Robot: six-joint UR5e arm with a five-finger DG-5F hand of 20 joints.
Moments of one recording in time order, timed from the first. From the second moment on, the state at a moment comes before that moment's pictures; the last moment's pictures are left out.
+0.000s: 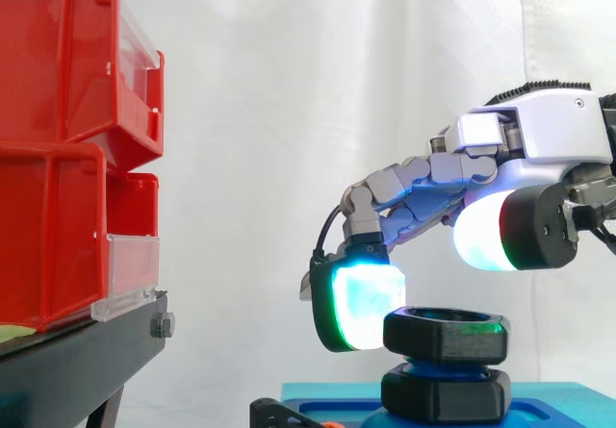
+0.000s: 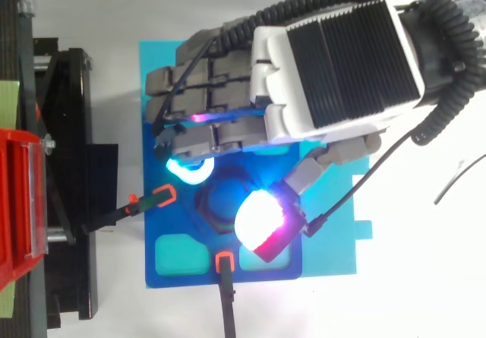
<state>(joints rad) -0.03 -2.24 -1.16 -2.92 -1.90 -1.38</state>
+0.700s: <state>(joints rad) -0.03 -2.24 -1.13 -2.91 -1.92 -1.37</state>
